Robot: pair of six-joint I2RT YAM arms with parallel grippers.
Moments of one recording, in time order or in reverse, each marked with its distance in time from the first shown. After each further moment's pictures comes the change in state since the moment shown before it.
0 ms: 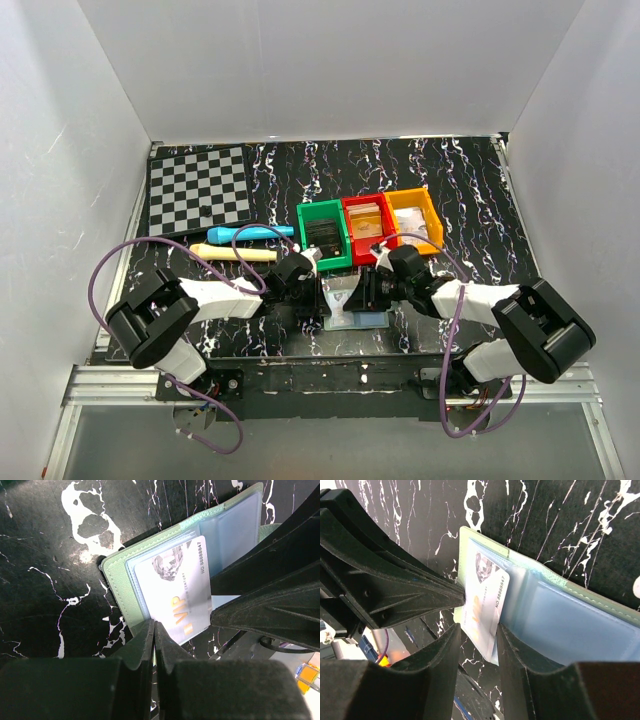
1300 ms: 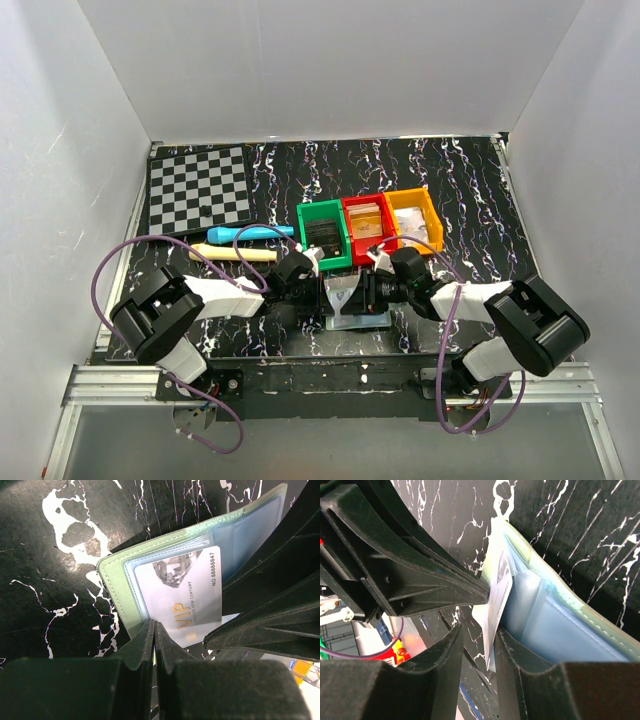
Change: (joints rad) left arm 0.009 0.030 0.001 0.051 0.043 0.001; right arm -0.010 0.045 -0.048 0.170 -0.127 0.031
